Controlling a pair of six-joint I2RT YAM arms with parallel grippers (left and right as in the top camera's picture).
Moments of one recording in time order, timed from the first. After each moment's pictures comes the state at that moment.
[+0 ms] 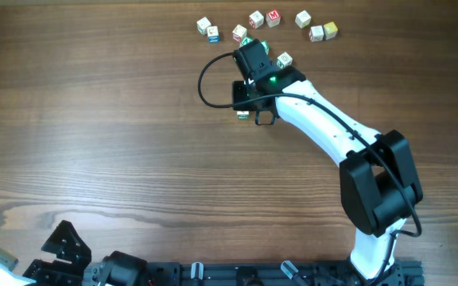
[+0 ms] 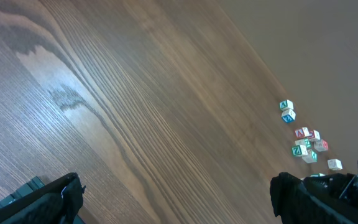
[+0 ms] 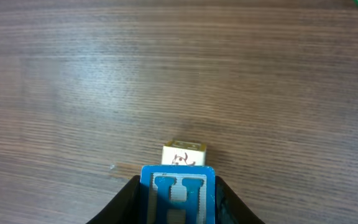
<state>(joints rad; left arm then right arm) -0.33 0.28 1.18 -1.62 -0.55 -1.09 0.55 2.00 1.52 -0.63 0.03 0.46</state>
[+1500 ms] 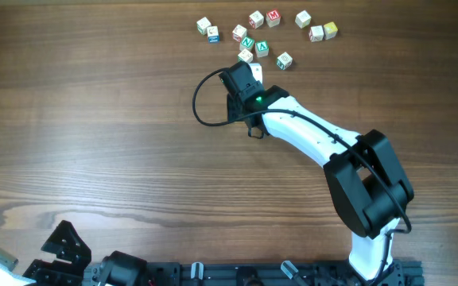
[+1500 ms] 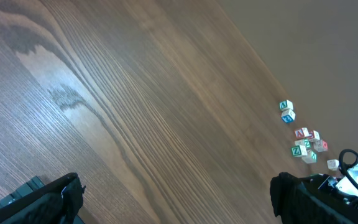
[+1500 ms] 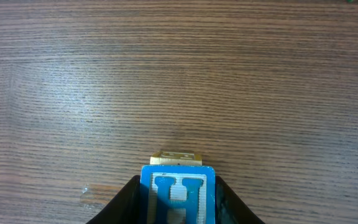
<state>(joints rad) -0.33 0.28 1.18 -1.62 -0.55 -1.09 0.62 2.02 1.41 -0.48 0.21 0.51</state>
